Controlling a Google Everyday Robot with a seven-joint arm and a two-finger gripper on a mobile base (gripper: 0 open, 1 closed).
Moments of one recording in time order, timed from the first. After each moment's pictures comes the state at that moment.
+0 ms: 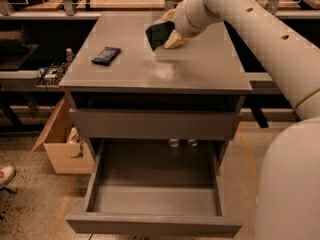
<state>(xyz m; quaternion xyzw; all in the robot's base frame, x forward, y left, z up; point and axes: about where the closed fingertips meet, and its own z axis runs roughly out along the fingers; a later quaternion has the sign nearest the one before) 0.800 -0.039 0.931 -0.74 0.52 -0.14 0.42</state>
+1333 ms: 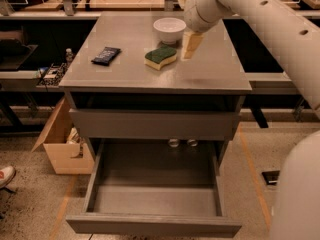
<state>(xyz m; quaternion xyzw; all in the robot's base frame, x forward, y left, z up) 0.789 -0.068 0.953 -0.72 0.54 -0.16 0.41</state>
